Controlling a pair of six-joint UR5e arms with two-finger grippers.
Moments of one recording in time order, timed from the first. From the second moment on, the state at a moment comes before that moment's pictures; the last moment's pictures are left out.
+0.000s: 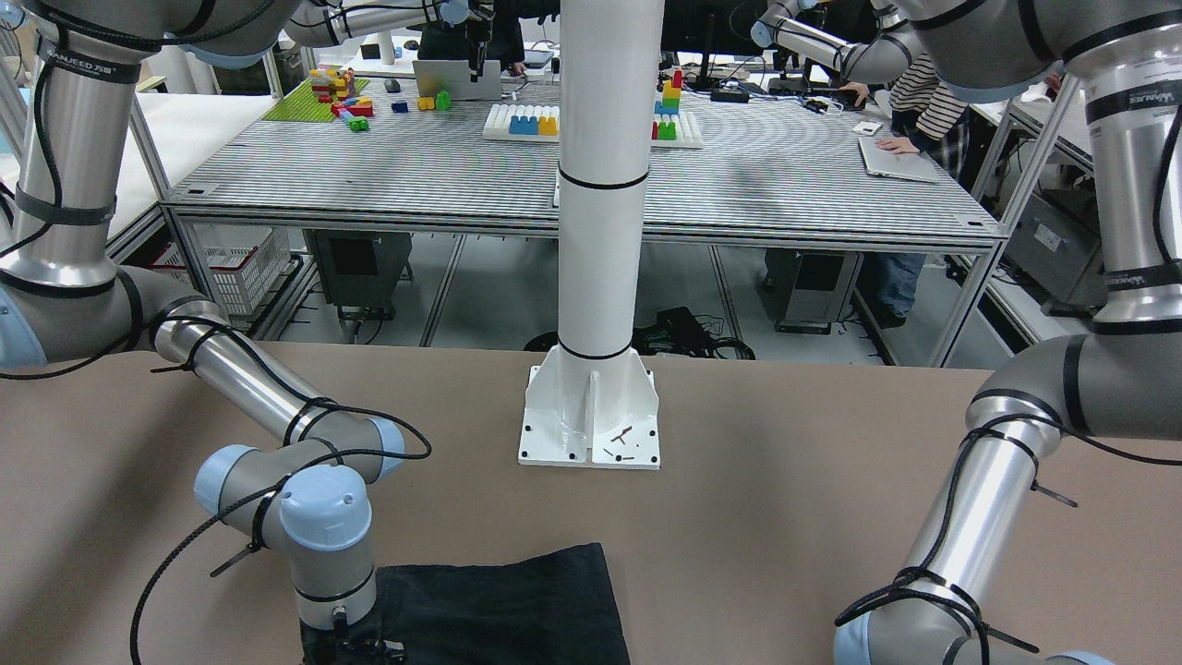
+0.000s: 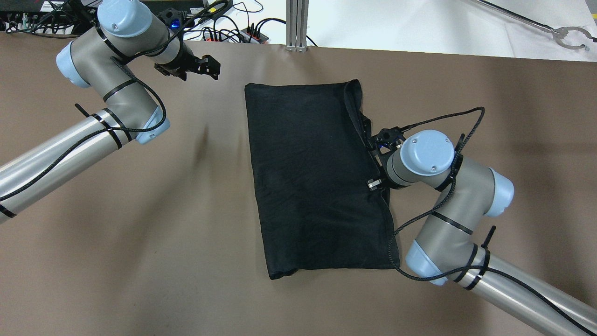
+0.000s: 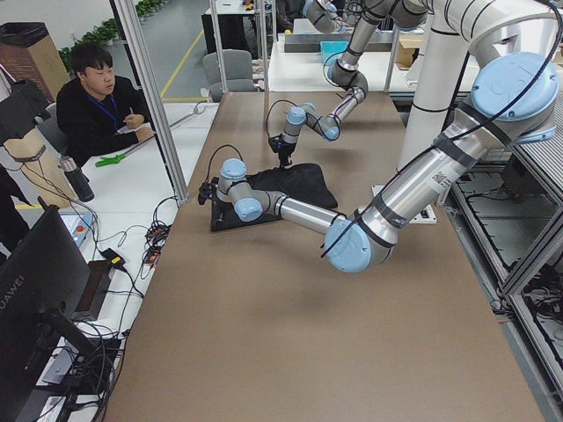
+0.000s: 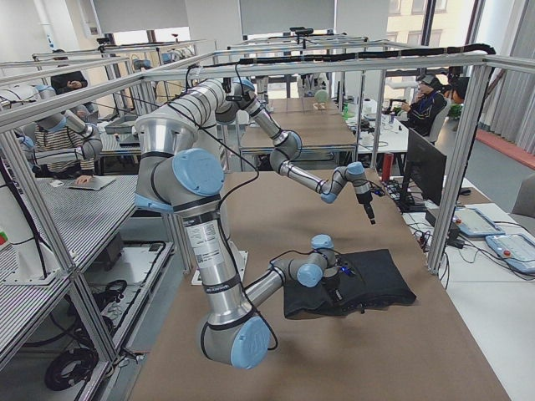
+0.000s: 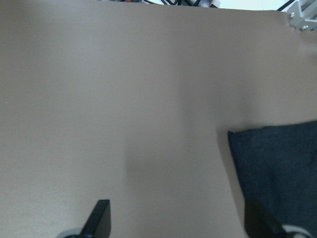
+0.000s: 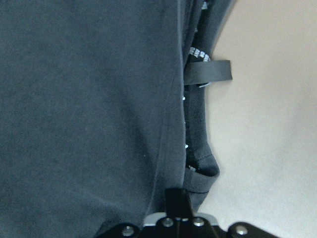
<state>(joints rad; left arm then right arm) -0.99 -2.41 -1.04 -2.21 -2.02 -0.98 0.69 -1.12 1.64 -1.33 1.80 0.66</state>
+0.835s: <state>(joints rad) -0.99 -2.41 -1.04 -2.21 -2.01 -0.98 0.72 -1.04 1.60 -1.35 1.81 0.68</state>
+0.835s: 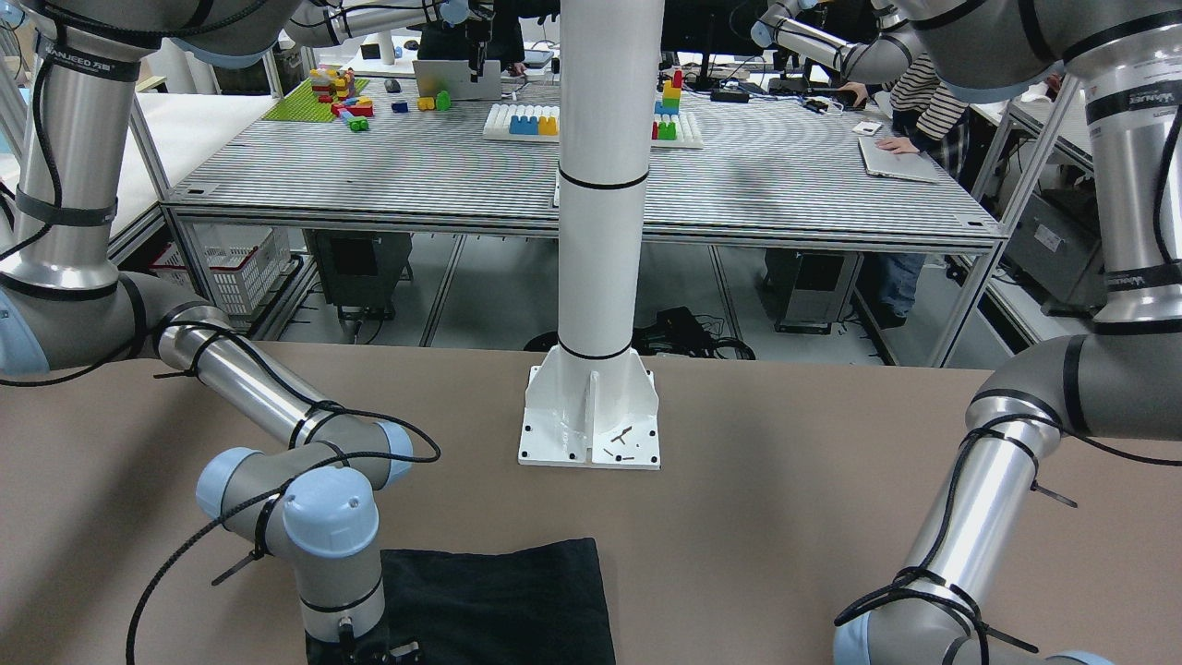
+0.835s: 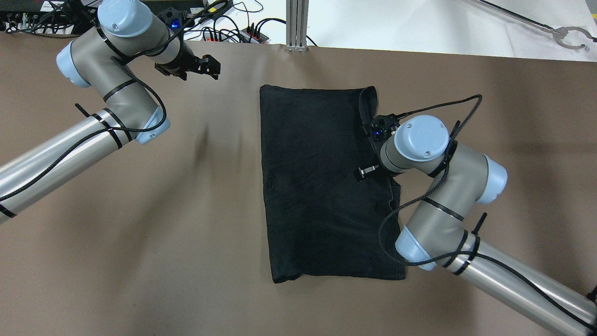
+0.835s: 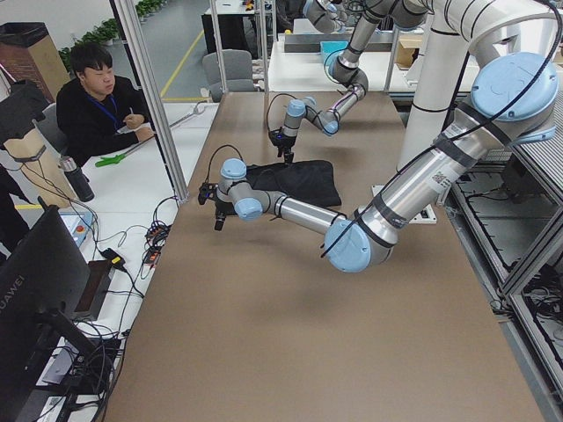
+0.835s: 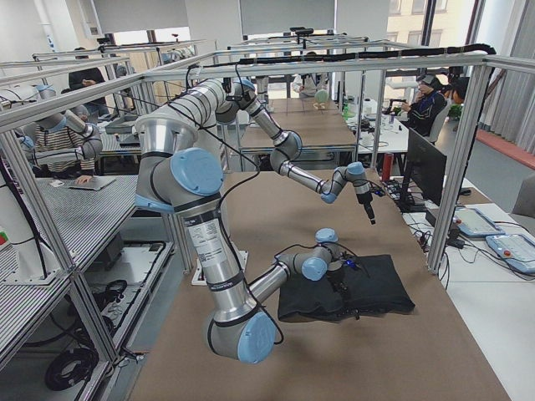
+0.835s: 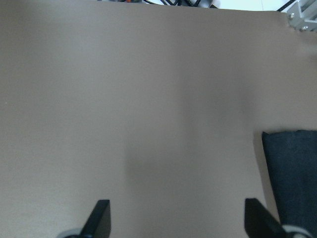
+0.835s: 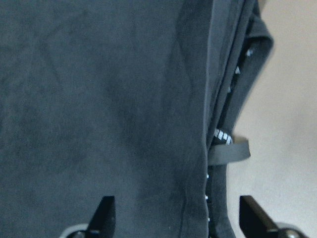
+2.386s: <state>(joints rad) -0.98 -2.42 -1.04 -2.21 -2.01 -0.98 0.81 -0.80 1.22 -1.29 1.79 0.75</state>
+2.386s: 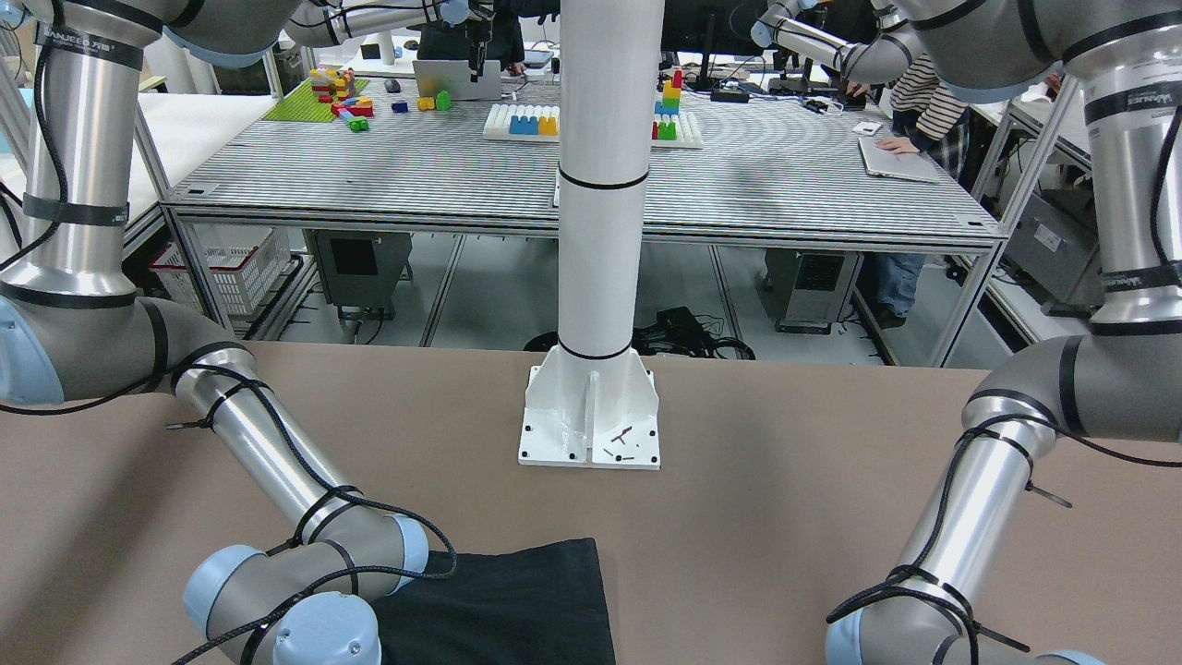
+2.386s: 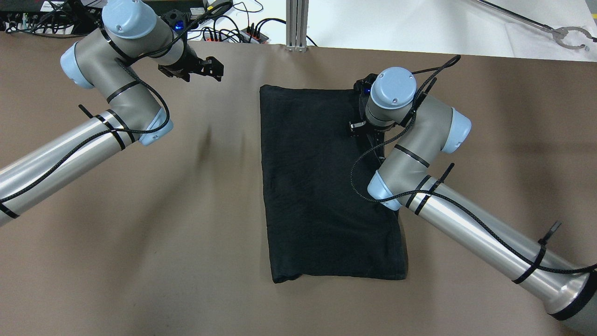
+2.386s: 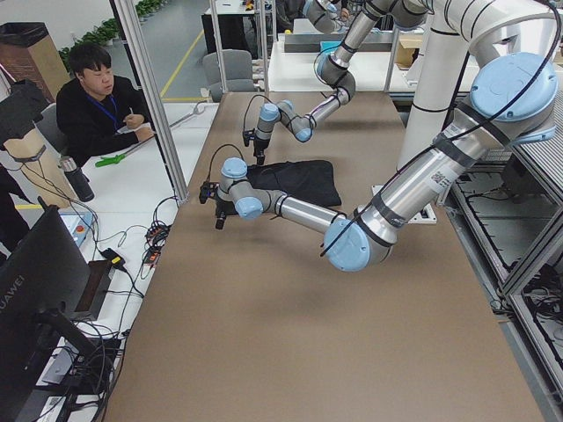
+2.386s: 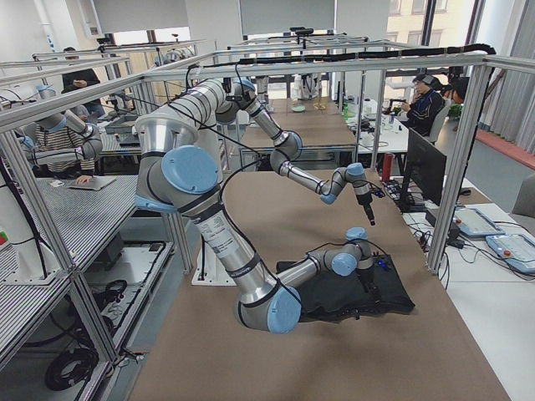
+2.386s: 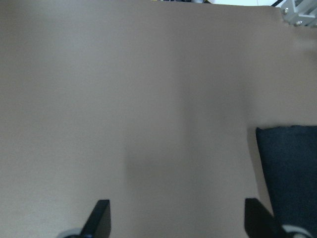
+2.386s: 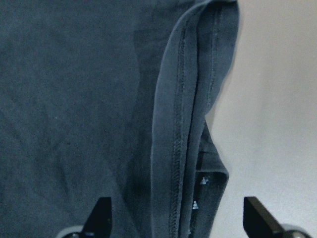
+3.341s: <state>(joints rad) -0.98 -2.42 -1.04 -2.21 -2.01 -0.97 0.91 -0.96 1.24 -1.20 1.81 0.55</state>
